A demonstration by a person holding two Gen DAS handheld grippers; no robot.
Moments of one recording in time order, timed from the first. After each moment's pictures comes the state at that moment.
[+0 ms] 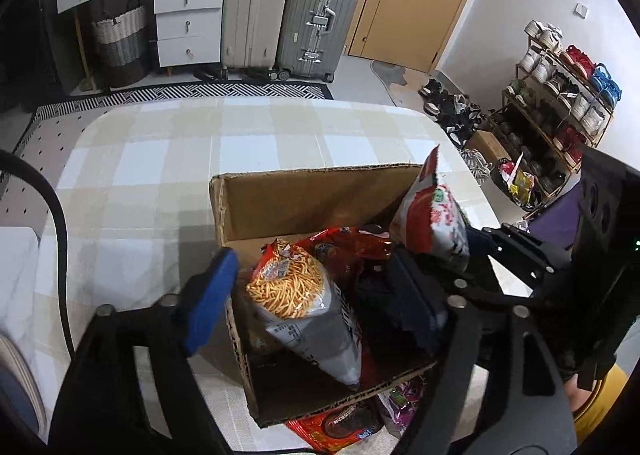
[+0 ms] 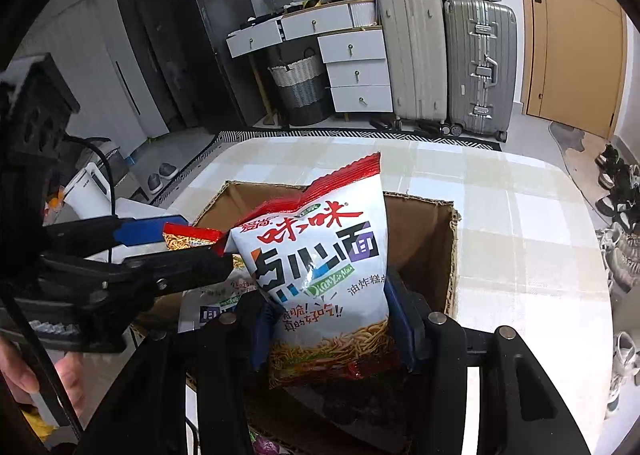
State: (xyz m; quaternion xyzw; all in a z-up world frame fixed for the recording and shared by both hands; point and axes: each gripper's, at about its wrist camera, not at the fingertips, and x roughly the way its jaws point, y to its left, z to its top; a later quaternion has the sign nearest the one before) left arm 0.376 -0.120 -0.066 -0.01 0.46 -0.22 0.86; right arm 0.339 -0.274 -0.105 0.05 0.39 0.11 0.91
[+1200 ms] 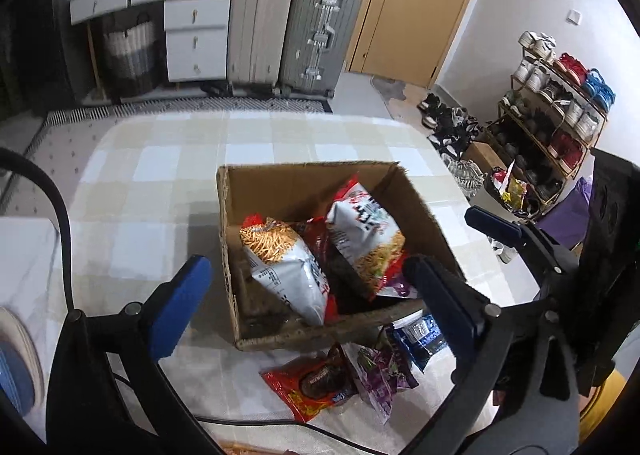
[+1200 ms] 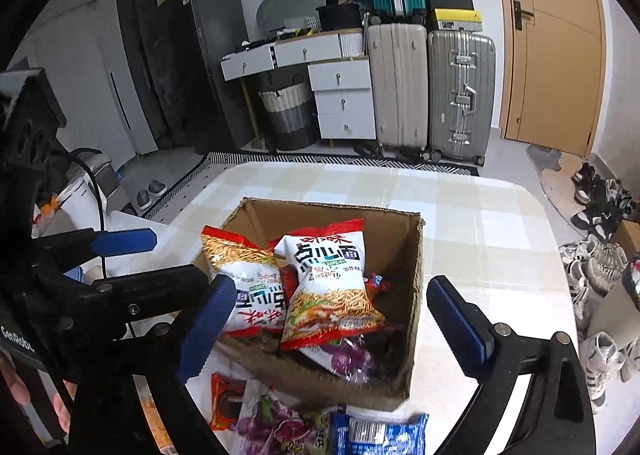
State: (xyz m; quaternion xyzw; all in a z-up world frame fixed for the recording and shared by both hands) left arm 0.291 -0.109 -0.013 0.00 0.42 -0.22 0.88; right arm 0.279 -0.269 -0.063 0.04 0.35 0.07 0.93
